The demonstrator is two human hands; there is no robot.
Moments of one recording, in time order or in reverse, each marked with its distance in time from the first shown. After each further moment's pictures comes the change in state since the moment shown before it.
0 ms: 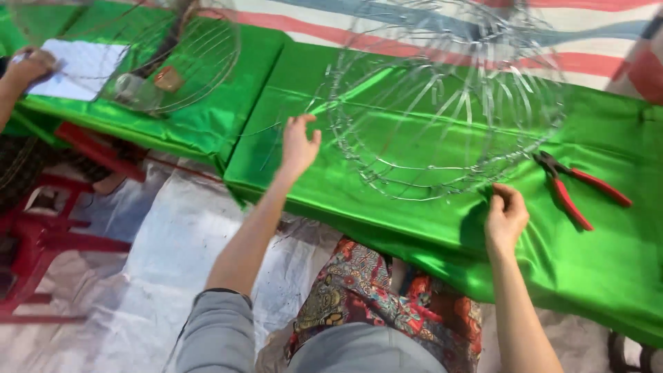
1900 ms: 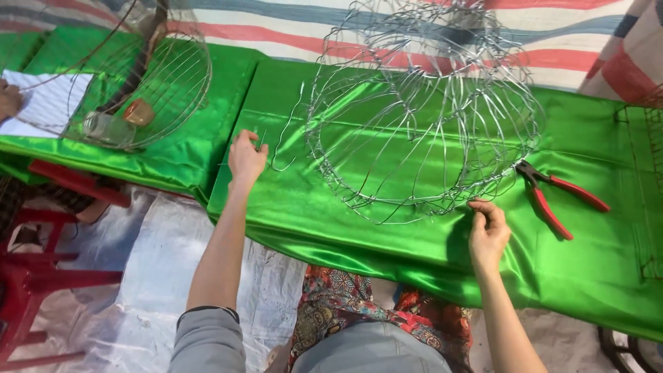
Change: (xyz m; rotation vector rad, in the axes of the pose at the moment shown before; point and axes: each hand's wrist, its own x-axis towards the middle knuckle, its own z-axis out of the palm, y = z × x) left_hand 0.056 -0.049 -0.041 0.303 -0.046 -0.312; right_hand -0.008 -0.036 0.001 -0.027 0.032 0.053
